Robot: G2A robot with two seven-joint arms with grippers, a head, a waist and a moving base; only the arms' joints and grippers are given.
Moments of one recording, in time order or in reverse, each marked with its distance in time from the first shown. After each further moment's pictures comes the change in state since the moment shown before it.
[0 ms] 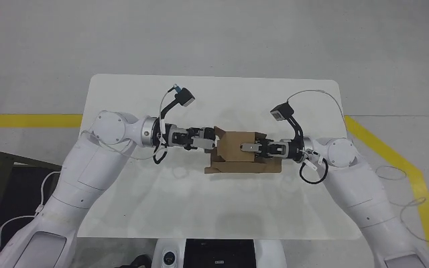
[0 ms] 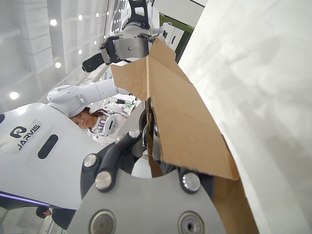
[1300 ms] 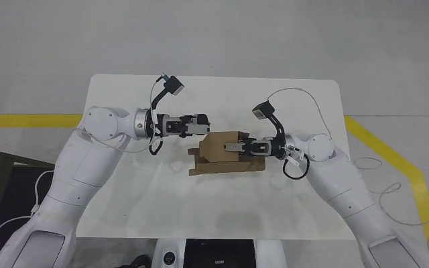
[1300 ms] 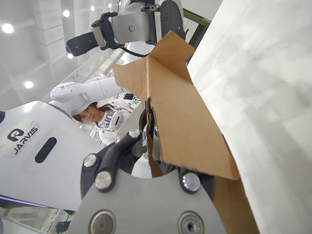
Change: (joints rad) left arm -0.003 0.000 -0.070 0.015 0.046 -0.005 0.055; right arm 0.101 -0.081 -0.124 0.126 0.043 -0.065 -0.021
